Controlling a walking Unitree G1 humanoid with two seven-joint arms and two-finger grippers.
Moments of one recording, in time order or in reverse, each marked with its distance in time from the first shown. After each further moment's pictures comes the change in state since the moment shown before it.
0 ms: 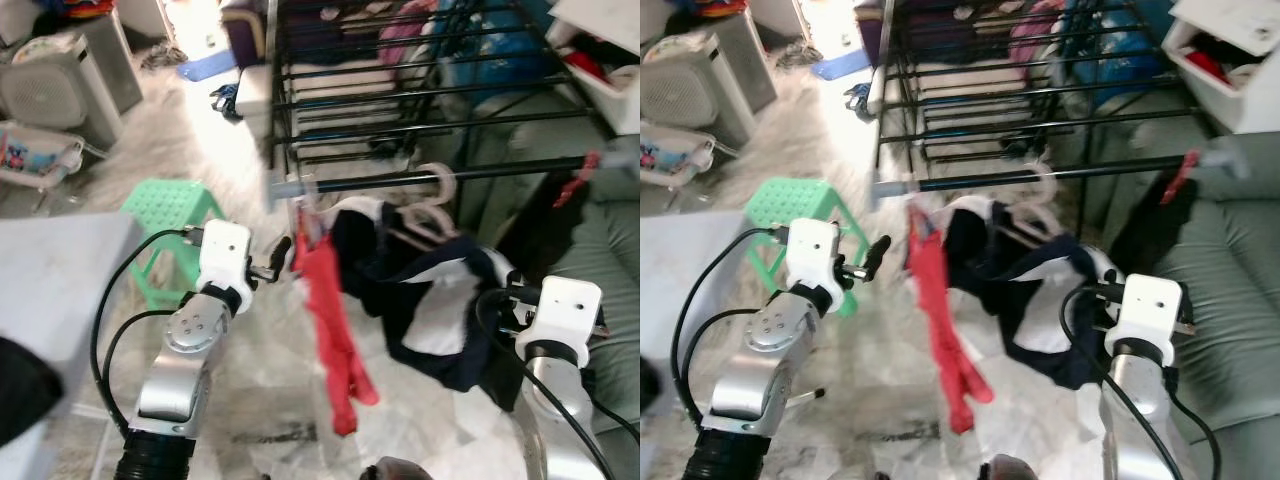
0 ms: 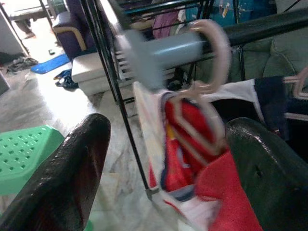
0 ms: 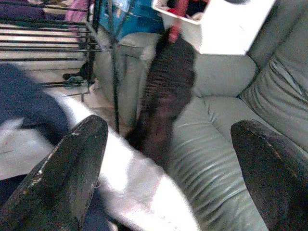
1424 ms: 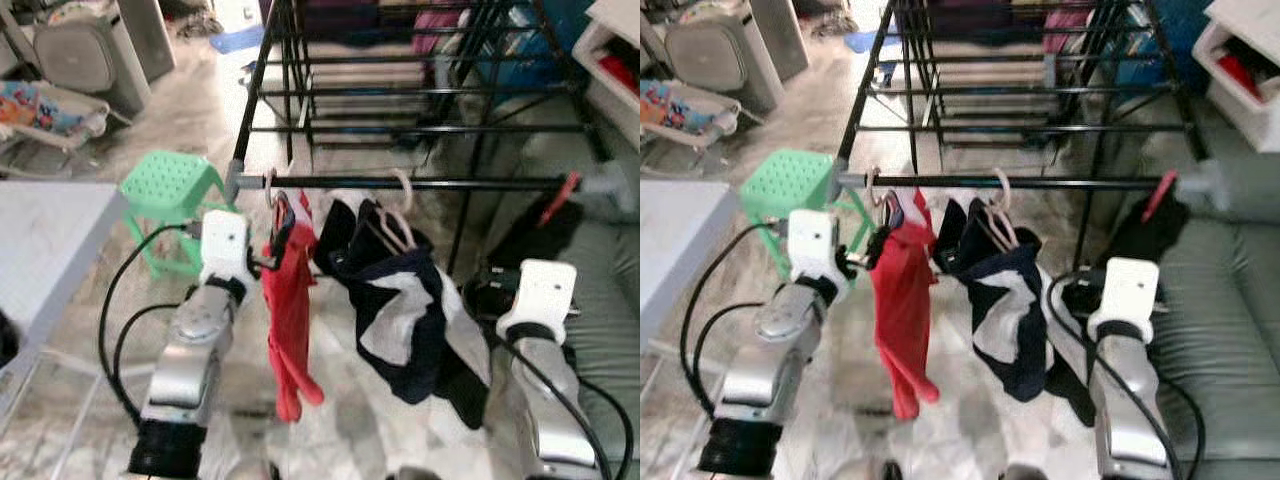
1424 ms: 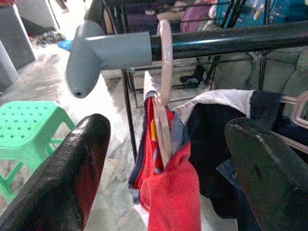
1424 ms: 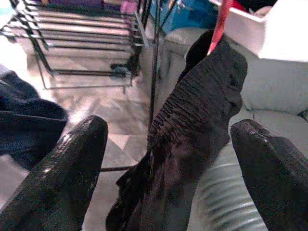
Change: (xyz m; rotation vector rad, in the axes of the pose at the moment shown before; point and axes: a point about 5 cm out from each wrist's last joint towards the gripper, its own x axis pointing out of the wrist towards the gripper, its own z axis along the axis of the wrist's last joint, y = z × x) left arm 0.008 0.001 0.005 -0.045 -0.012 0.053; right arm 0.012 0.023 0.000 0.029 0.023 0.142
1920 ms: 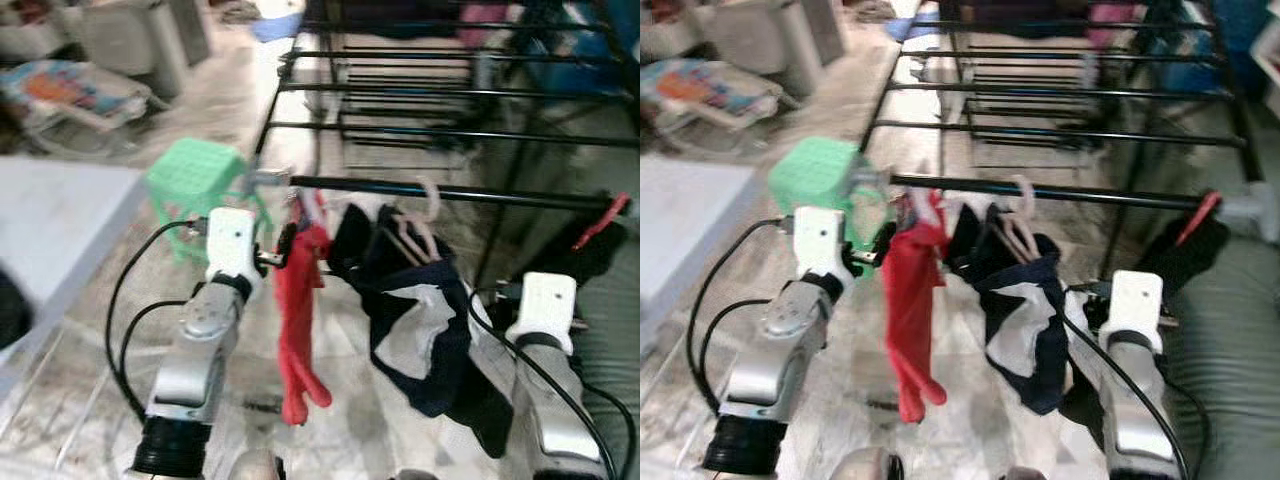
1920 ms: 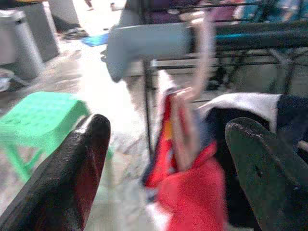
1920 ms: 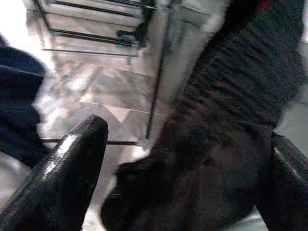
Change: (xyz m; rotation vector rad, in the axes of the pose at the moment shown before) left arm 0.001 -0.003 0.001 -0.007 -0.005 -0.006; right arm 0.008 -0.008 -0.026 -0.070 0.152 -0.031
